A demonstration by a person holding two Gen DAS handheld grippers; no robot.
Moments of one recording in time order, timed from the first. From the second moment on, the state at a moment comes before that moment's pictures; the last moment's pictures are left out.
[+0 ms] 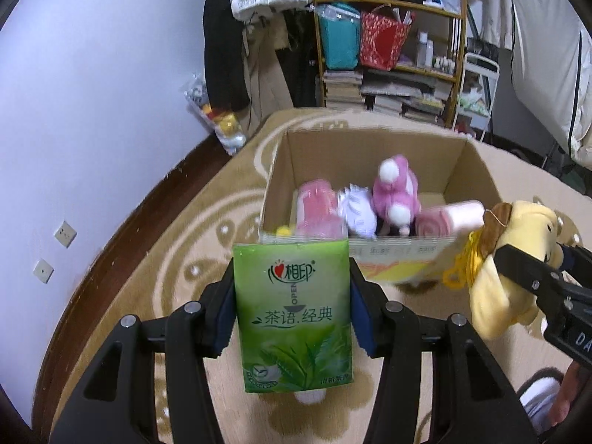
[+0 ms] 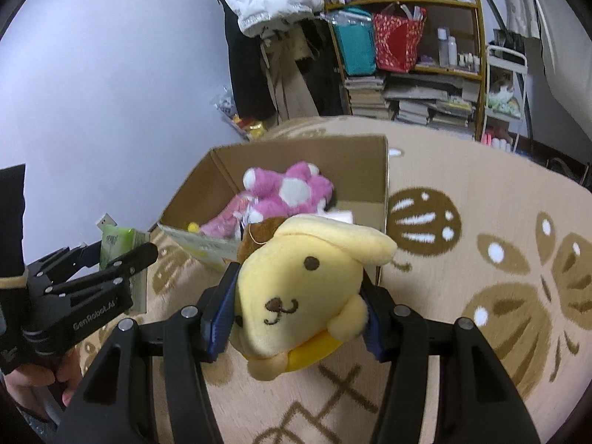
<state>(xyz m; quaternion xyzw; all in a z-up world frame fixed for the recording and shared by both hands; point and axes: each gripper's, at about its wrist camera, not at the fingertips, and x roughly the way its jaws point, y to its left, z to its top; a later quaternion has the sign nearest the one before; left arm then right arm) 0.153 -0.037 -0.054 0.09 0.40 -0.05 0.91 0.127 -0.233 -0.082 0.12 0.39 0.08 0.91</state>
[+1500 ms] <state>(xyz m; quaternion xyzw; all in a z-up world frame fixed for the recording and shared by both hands) 0.229 -0.045 -0.054 0.08 0.36 -0.04 0.93 0.184 -0.251 -0.085 0.13 0.34 0.05 0.93</state>
